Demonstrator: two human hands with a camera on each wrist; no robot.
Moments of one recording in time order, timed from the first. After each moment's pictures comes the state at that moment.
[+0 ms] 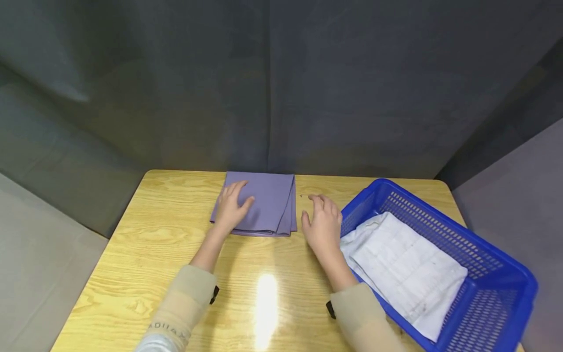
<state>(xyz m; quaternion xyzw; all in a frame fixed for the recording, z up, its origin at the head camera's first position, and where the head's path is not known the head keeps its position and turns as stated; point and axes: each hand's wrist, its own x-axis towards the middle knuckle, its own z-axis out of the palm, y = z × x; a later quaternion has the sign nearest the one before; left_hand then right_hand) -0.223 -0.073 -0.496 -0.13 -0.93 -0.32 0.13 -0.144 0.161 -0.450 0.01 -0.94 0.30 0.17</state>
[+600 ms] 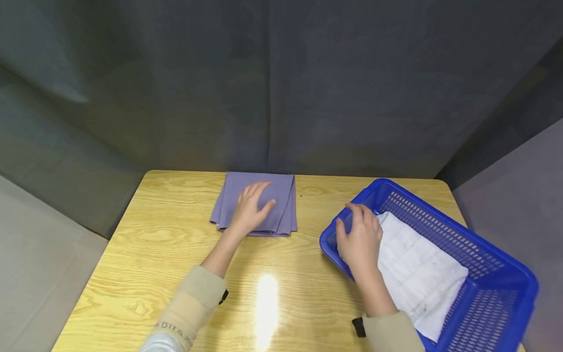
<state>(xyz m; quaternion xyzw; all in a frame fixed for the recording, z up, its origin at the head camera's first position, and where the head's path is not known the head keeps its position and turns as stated) -0.210 -0.031 -0.478 -0.22 -0.92 -0.31 0.12 -0.104 0.215 -0.429 -0.04 -0.93 0.31 0.18</state>
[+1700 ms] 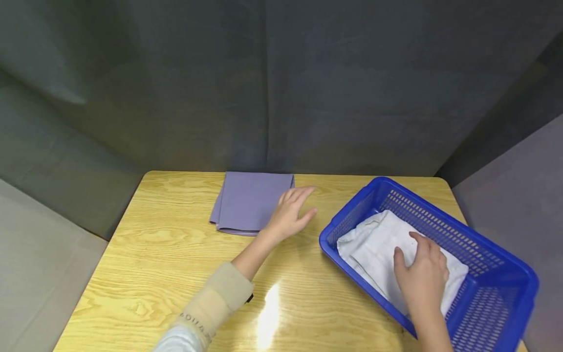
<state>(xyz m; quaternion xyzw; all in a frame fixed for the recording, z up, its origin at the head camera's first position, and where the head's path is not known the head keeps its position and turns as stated) -0.192 0.052 -0.463 -0.32 -0.91 -0.24 0.09 -0.045 0.298 -0.437 -0.18 -0.94 0.26 0.16</state>
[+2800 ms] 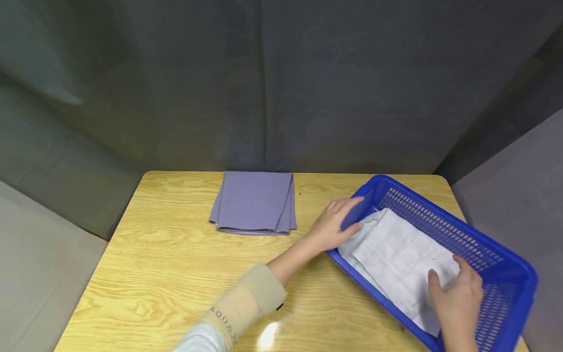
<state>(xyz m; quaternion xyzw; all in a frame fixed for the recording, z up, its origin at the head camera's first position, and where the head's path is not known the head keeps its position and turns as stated) -0.164 0.135 -0.462 -0.38 -0.88 -0.30 0.02 -0.008 0.354 -0.463 -0.27 -0.90 0.31 0.16</state>
